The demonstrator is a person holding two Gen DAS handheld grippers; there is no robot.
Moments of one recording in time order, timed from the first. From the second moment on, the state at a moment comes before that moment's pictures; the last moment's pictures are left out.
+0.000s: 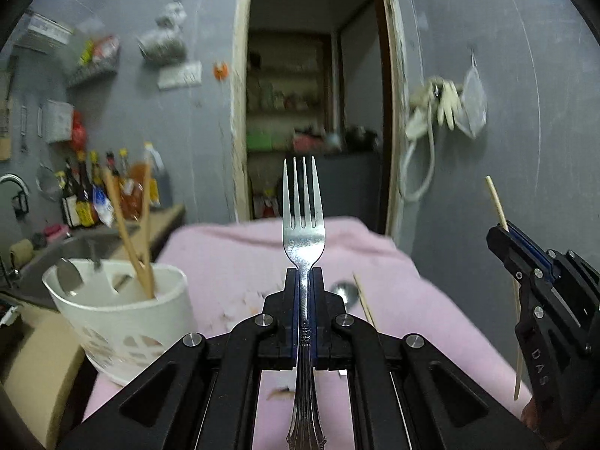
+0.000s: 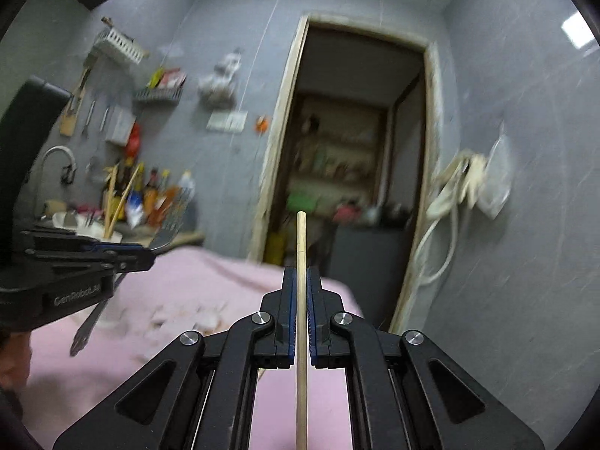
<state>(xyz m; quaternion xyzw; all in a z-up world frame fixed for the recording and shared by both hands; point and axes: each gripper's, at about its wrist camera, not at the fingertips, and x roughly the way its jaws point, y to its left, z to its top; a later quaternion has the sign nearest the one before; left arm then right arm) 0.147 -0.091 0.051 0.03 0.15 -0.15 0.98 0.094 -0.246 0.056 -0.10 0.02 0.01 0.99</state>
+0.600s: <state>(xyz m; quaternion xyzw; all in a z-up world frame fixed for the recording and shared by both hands) 0.141 -0.021 0.116 0.01 0.05 -0.09 0.99 0.123 -0.182 0.129 -0.04 -0.11 0.09 0.99</state>
